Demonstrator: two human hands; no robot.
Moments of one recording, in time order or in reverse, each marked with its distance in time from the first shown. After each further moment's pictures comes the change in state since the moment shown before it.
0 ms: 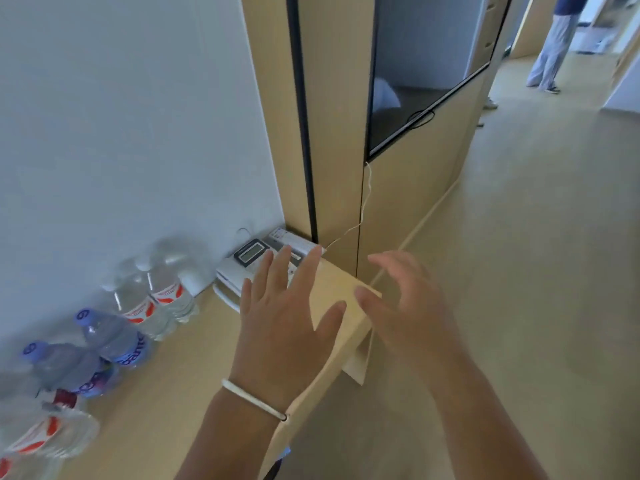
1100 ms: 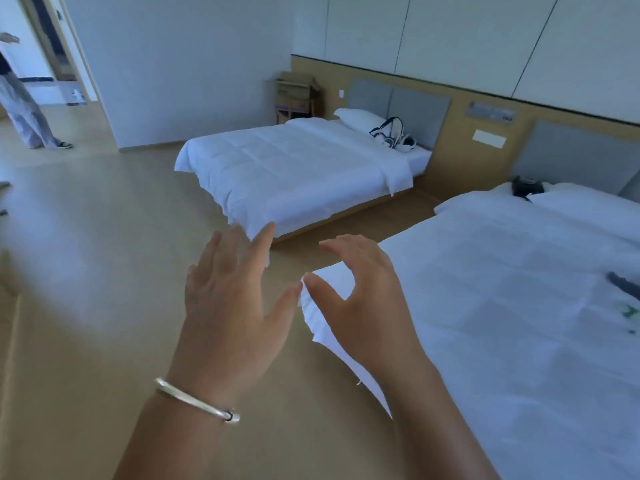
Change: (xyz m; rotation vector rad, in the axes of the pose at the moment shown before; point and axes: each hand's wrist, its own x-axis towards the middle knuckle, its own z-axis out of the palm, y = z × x) left_hand 0.117 0.570 0.265 -0.441 -0.463 1.088; right_hand -0.056 0.306 -0.436 -0.356 1.069 0.637
